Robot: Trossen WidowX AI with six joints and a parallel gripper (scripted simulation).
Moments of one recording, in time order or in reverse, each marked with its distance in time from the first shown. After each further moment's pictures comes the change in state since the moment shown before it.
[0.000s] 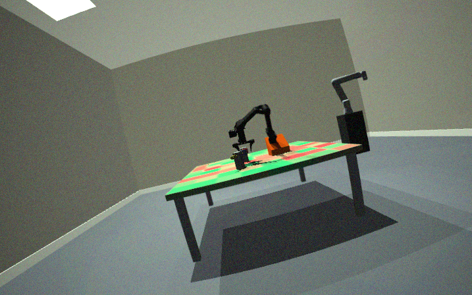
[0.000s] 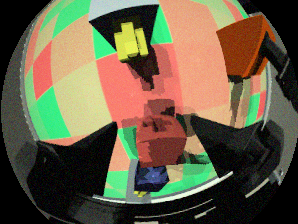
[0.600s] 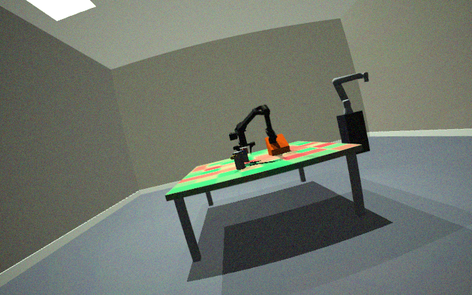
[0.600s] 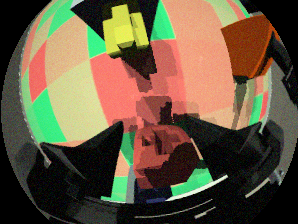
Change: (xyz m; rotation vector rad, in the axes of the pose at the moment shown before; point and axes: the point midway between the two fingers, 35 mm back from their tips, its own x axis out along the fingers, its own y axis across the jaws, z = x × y) arm 0.022 -0.001 0.000 0.003 0.001 -0.003
